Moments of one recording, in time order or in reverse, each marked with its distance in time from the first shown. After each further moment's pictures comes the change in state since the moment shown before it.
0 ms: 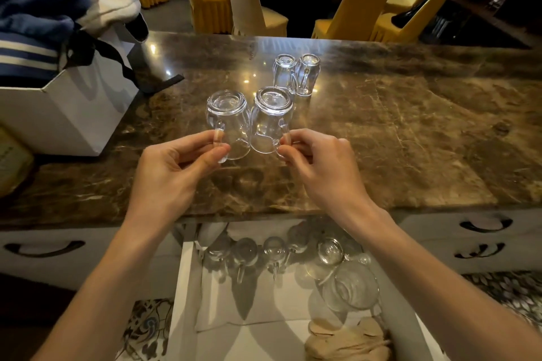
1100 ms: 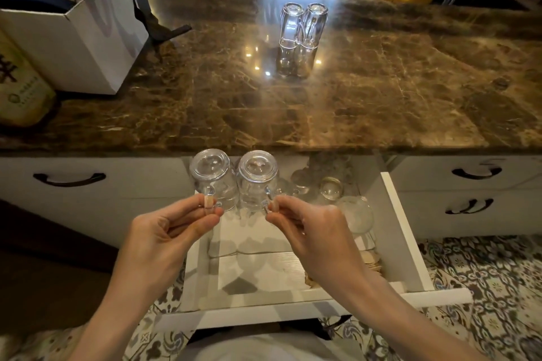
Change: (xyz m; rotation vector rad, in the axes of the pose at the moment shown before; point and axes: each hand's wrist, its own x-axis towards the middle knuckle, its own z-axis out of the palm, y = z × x) left_hand -0.165 -0.035 -0.041 0.018 -0.041 -0.233; right_hand -0.179 -0.011 0.025 0.004 -0.189 -0.061
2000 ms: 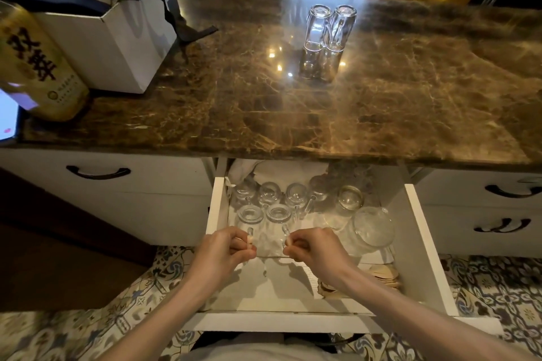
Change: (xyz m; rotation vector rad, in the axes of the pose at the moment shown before) left_hand 0.020 -0.085 0.031 0.507 -0.195 -0.268; right_hand 0.000 0.084 0.049 0.041 -0.481 0.340
